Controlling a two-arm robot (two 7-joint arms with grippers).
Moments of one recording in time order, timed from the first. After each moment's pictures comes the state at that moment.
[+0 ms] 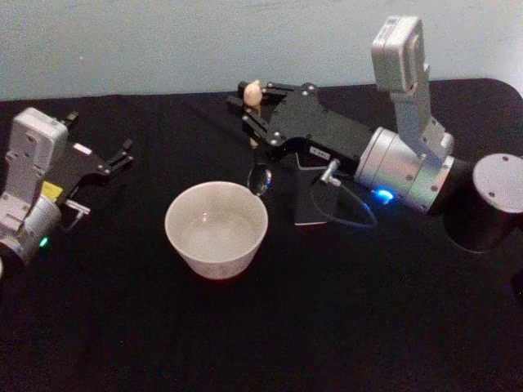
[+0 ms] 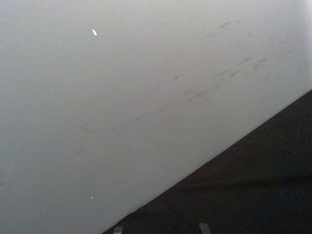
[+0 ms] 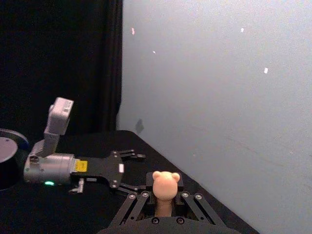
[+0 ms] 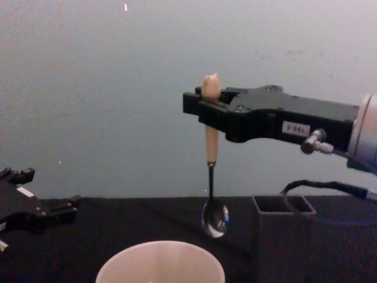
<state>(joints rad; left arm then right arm) -0.20 0.60 0.45 -1.41 -0.25 -0.12 0.03 0.33 0.42 -0.51 -1.64 0.42 0.01 0.52</state>
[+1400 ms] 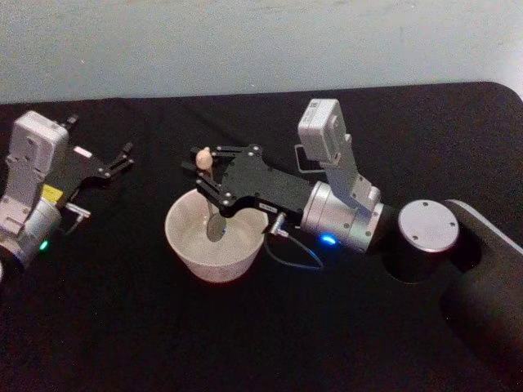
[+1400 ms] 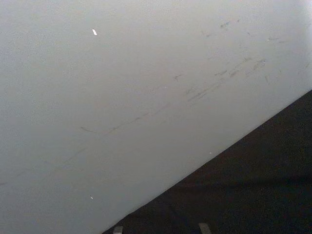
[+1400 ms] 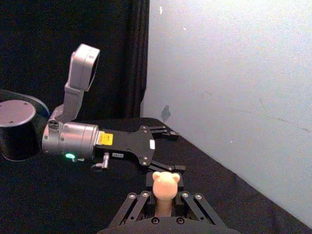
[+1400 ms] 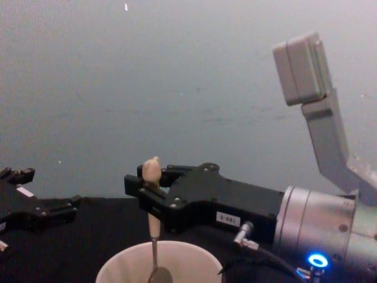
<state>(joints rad) -0.20 0.60 0.45 -1.41 -0.25 -0.12 0.03 0.38 0.27 -0.61 -1.33 0.34 -0.18 0.60</state>
